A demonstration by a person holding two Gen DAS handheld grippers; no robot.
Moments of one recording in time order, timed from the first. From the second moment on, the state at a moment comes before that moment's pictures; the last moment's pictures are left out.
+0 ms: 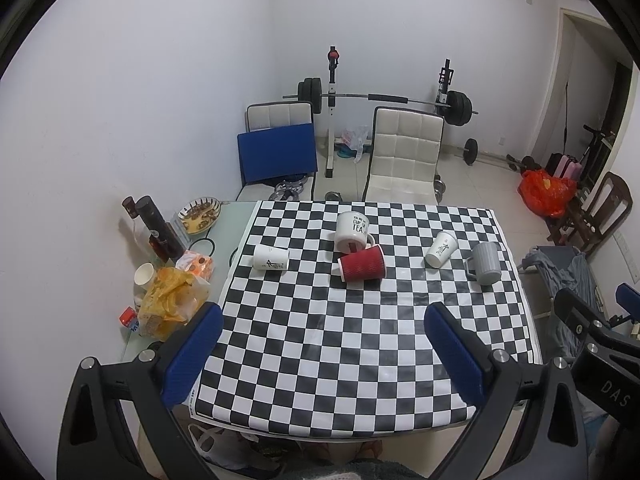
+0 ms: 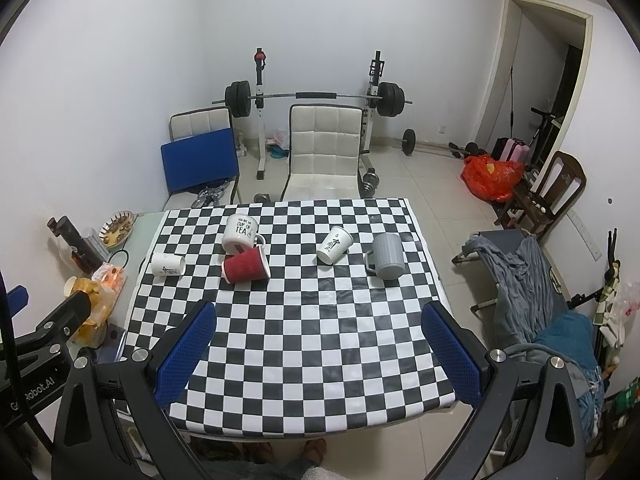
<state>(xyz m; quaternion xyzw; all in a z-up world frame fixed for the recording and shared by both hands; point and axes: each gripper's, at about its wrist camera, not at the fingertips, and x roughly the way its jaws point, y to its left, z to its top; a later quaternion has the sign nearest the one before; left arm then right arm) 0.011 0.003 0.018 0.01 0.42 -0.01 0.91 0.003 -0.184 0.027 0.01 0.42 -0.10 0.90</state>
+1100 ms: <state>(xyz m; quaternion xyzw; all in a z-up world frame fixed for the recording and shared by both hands) 0.009 -0.005 0.032 0.02 0.41 -0.01 0.91 0.000 -0.185 0.032 0.01 0.42 -0.10 0.90</state>
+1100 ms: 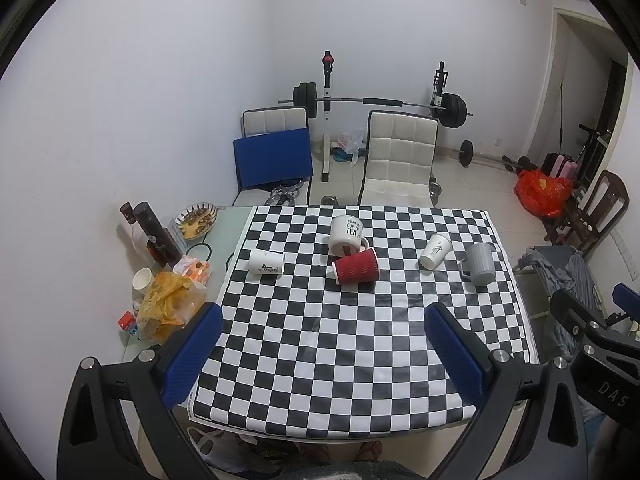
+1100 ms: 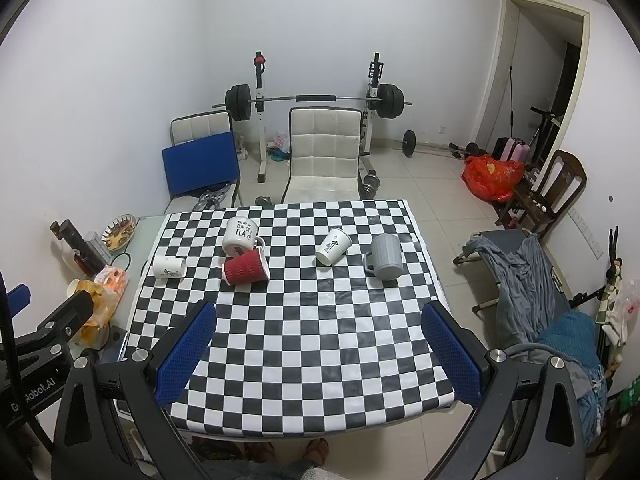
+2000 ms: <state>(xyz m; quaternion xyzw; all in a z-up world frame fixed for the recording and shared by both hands) 0.028 -0.022 0.026 0.01 0.43 0.03 0.90 0.015 -0.197 0.030 0.02 0.43 -0.09 0.90</state>
